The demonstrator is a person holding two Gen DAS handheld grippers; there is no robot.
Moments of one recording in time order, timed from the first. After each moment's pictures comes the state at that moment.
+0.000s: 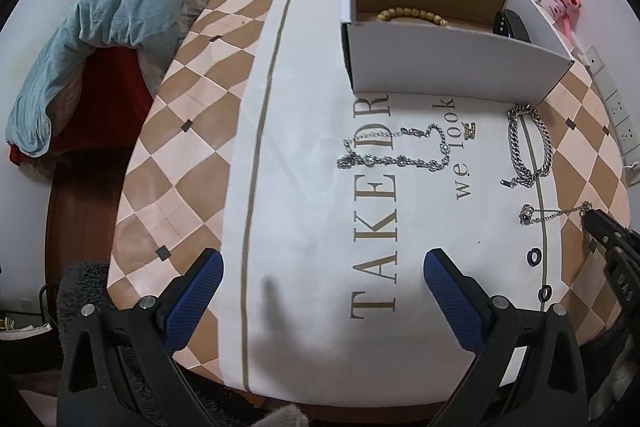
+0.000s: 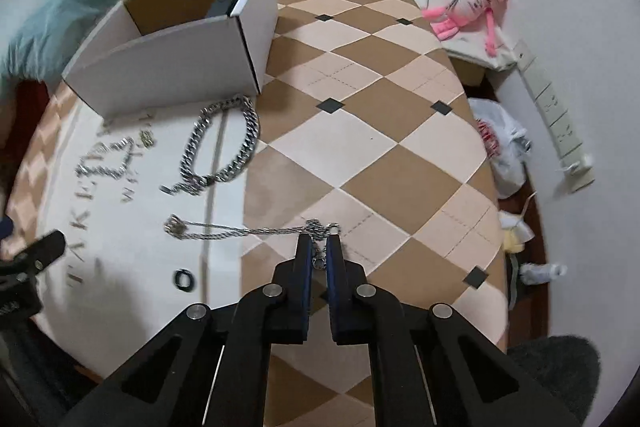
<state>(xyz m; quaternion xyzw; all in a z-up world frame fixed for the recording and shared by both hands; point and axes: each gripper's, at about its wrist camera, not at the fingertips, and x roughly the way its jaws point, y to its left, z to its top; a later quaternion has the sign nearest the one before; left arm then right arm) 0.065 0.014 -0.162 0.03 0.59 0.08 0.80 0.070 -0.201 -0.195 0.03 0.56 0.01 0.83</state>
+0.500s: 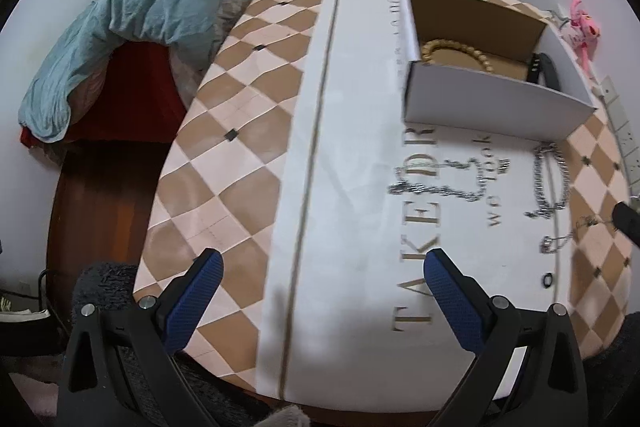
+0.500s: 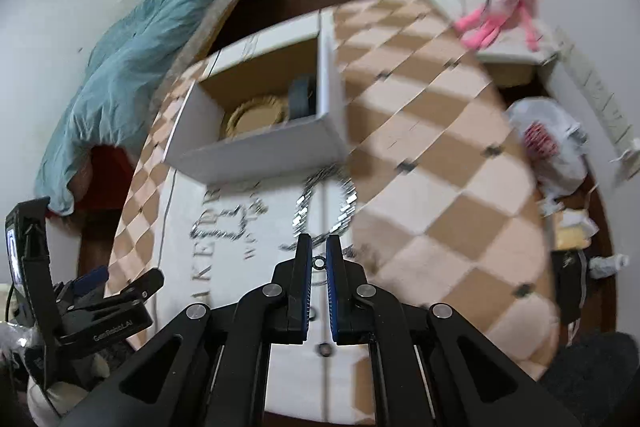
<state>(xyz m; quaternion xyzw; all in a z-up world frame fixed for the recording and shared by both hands) 0.068 0.050 -0.153 0.01 0.57 0.12 0.81 0.089 -0.181 -0.158 0.14 0.54 0.10 0.82</state>
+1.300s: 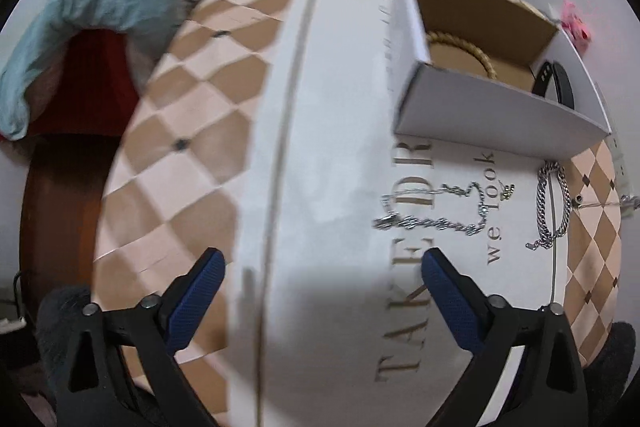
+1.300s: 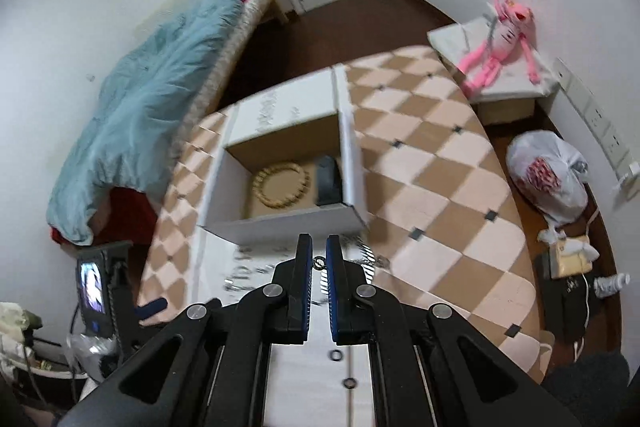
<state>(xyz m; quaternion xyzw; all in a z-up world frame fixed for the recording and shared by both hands) 0.109 0.052 -0.185 -0.02 0.60 0.06 0.80 0.102 -0.201 -0.103 0.16 0.49 0.09 0.85</state>
